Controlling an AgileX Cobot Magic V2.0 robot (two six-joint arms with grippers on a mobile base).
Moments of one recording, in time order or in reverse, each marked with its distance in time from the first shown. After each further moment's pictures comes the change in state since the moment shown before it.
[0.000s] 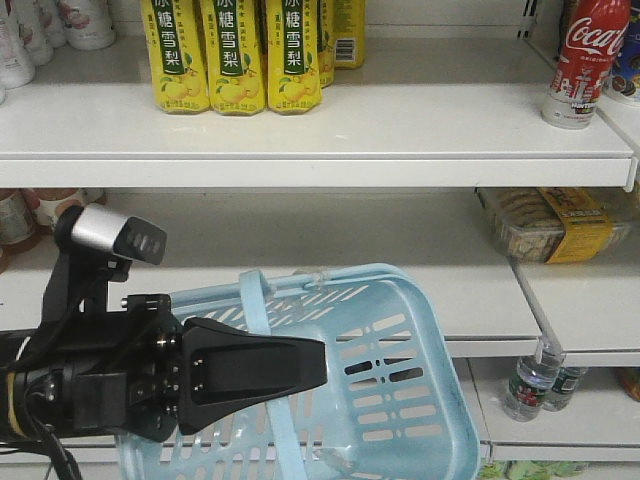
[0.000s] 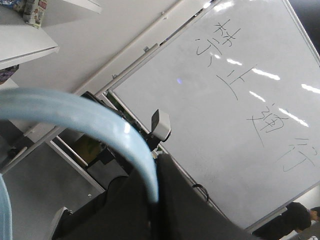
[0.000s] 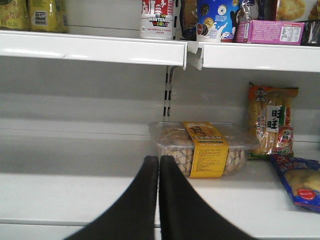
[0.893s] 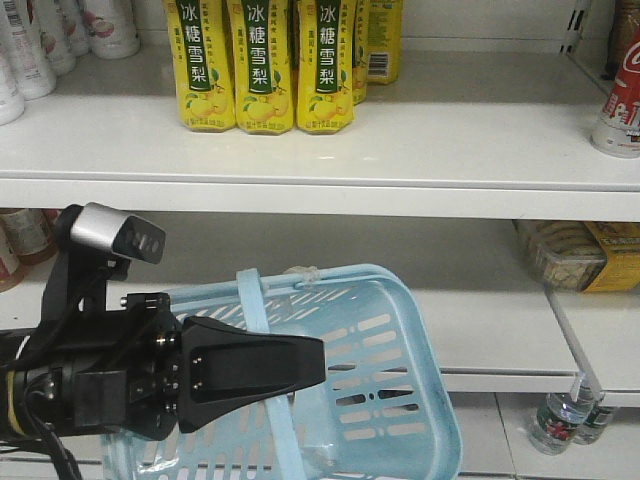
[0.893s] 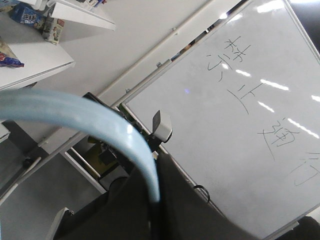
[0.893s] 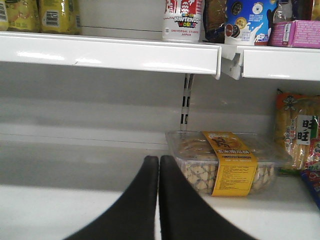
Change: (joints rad) left arm 0.000 0.000 0.000 0.000 0.000 0.000; right arm 0.000 0.000 0.000 0.000 0.000 0.000
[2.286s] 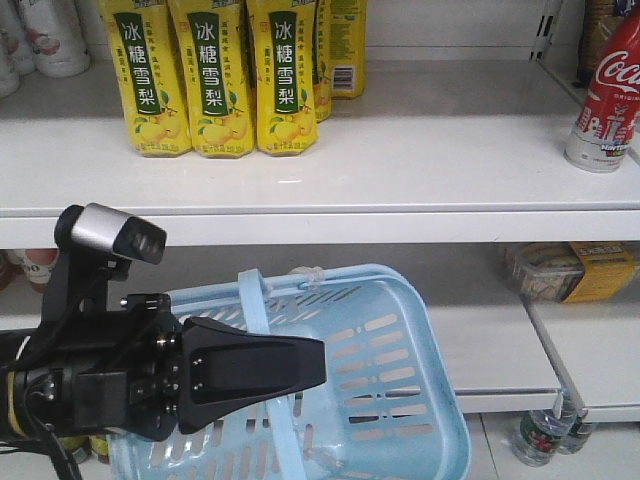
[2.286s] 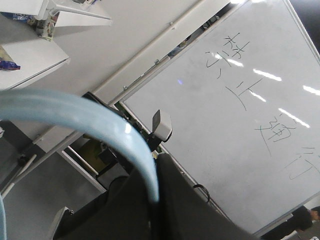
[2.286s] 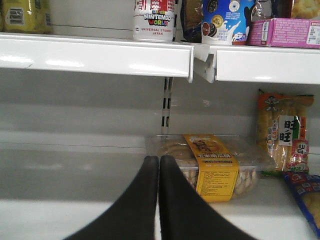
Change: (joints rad) left arm 0.000 0.000 0.000 0.001 0.000 0.000; right arm 0.000 0.000 0.000 0.000 0.000 0.000
